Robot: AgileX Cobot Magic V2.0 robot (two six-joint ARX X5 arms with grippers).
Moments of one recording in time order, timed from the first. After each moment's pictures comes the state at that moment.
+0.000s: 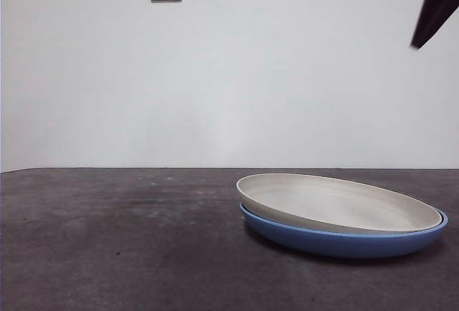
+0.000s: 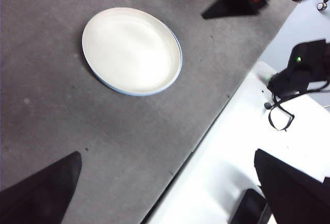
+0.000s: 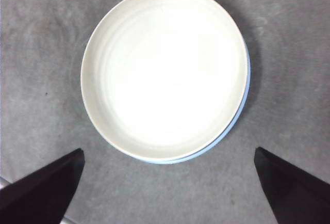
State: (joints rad) left arm -0.60 1.10 1.61 -1.34 0.40 0.10; right arm 0.15 1.01 0.91 -0.88 -0.42 0.14
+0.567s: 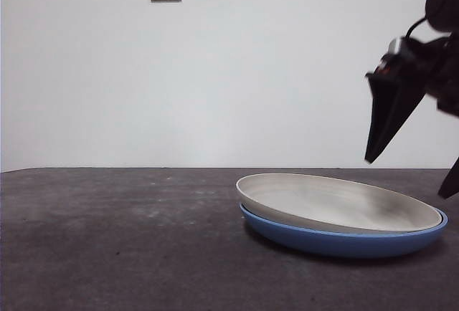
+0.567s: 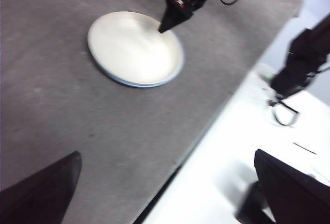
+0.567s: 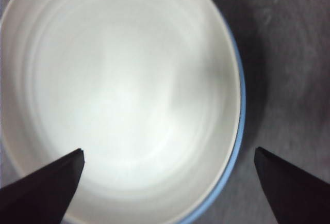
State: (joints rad) left arm -0.60 0.74 1.34 -1.28 0.36 0.05; right arm 0.15 1.45 0.91 -0.64 -0.44 0.13
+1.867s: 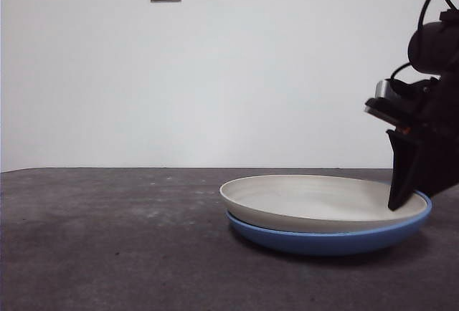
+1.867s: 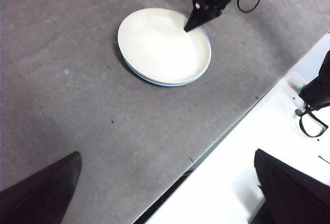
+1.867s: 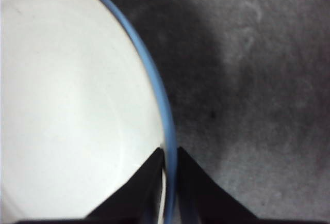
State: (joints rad) left arm -0.60 0.66 1.24 -1.26 0.27 -0.03; right arm 0.14 1.63 0.97 -0.58 -0.43 0.14
